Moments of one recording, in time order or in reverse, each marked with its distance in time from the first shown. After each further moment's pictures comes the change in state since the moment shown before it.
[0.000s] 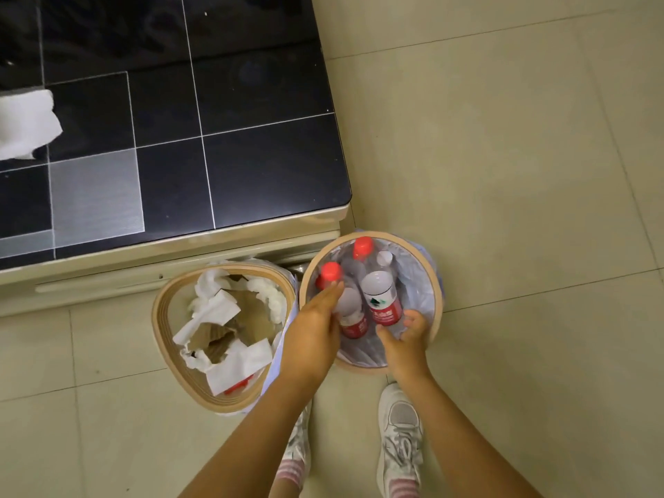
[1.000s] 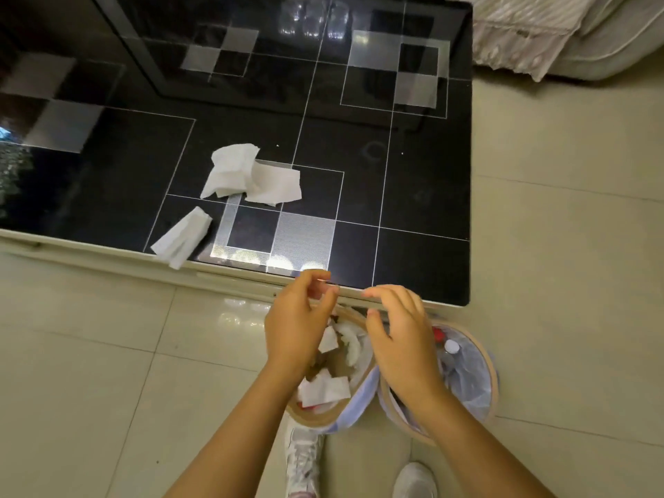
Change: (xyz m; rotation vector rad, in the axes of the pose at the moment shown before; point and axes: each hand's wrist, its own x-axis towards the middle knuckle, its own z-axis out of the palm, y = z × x) left_hand -0.046 -0.008 -0.230 -0.323 0.570 -0.226; right_hand -0.161 -0.241 0.067 -0.428 -0.286 -0.941
